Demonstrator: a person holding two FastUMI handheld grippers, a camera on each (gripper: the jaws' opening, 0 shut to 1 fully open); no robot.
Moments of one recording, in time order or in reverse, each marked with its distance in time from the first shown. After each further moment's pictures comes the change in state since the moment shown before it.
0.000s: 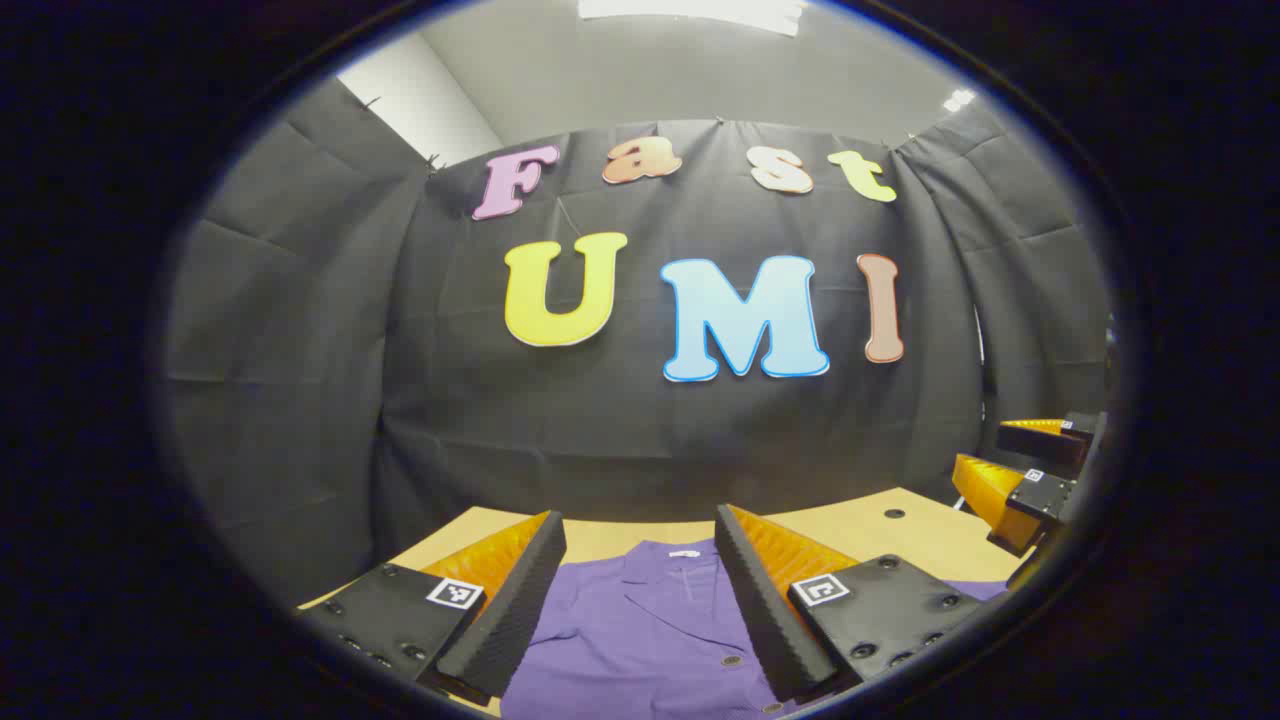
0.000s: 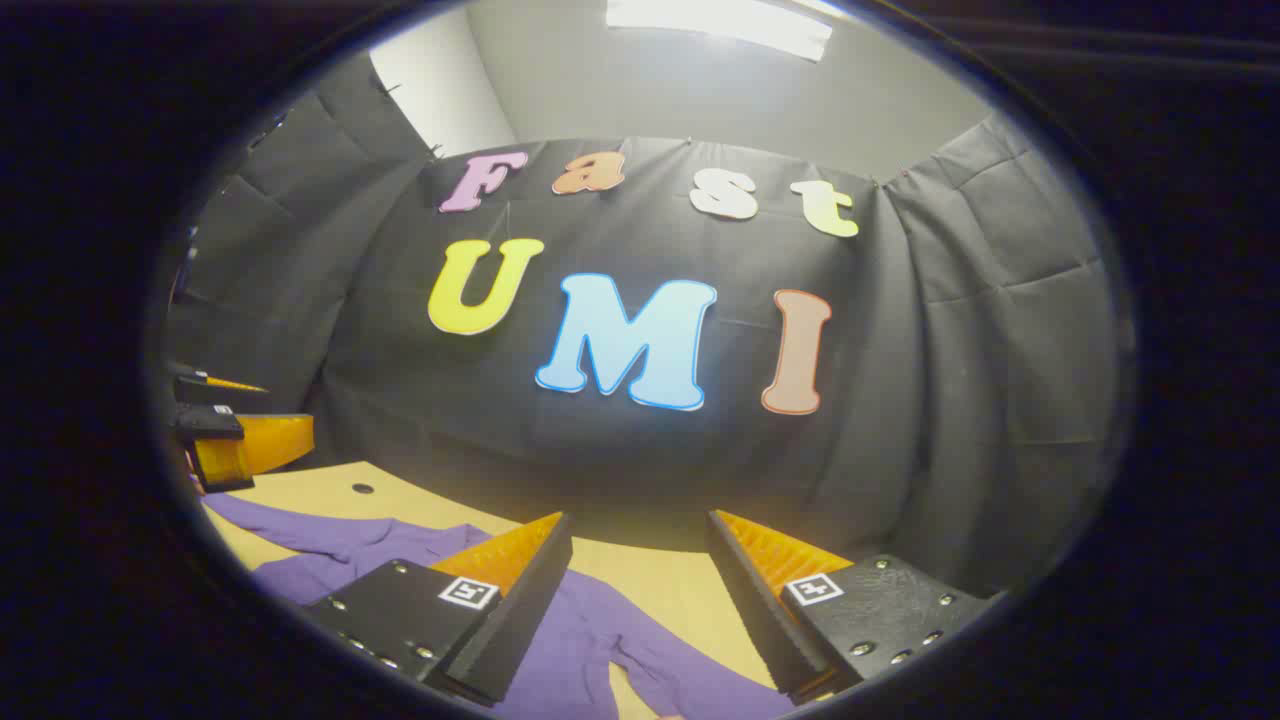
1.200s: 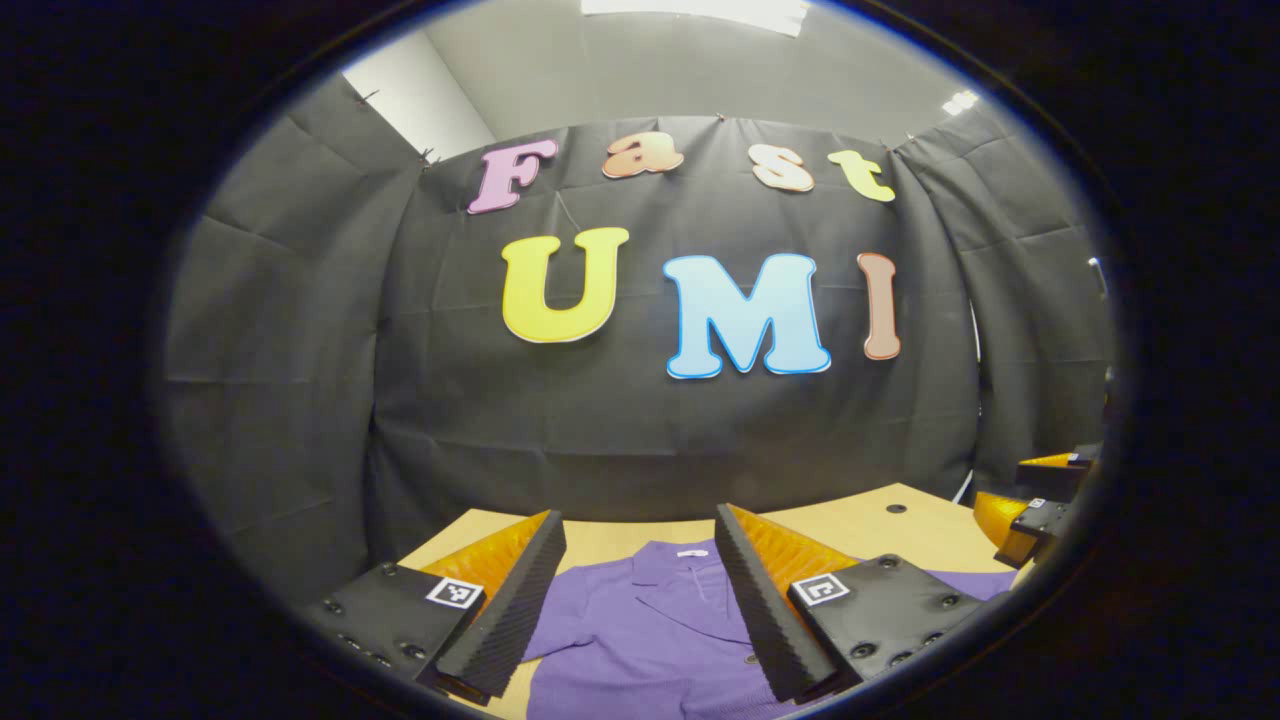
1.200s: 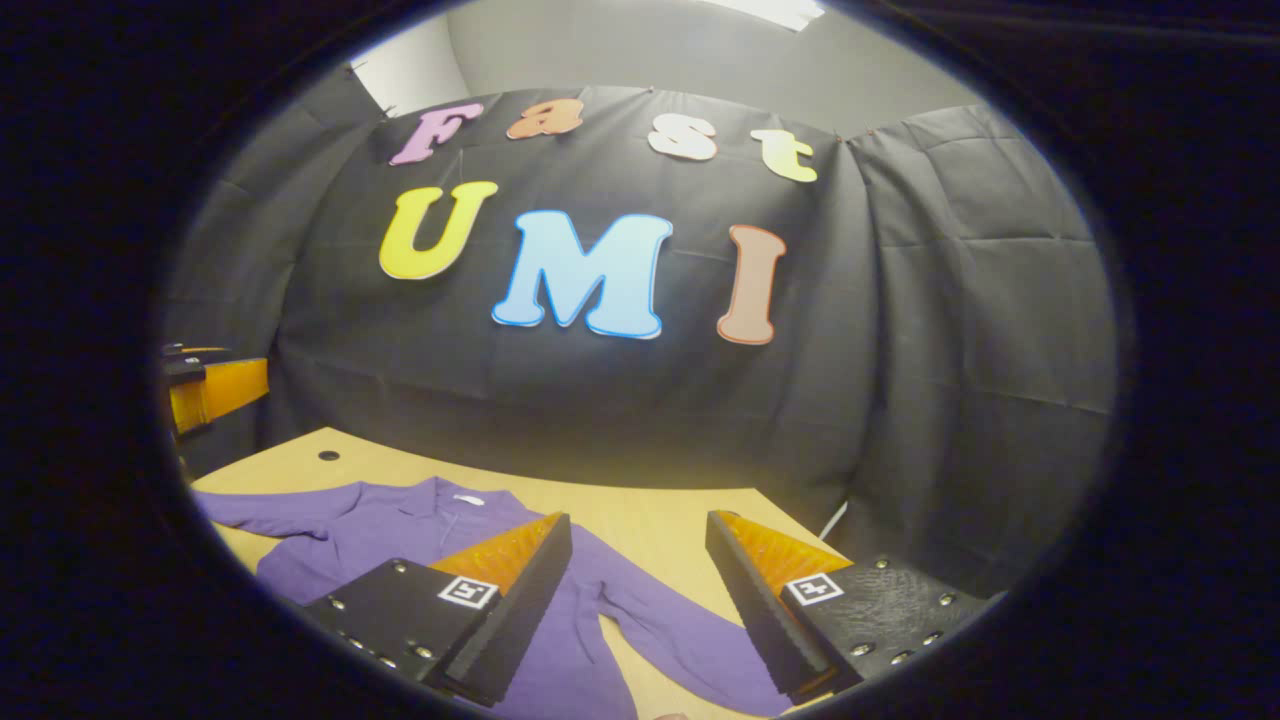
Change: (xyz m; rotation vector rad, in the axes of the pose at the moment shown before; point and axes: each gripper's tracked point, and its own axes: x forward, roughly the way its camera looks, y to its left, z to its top) left arm 0.007 0.022 -0.004 0.004 -0.001 -0.037; right arm -0.019 -0.016 -0.057 0.057 0.215 -0.166
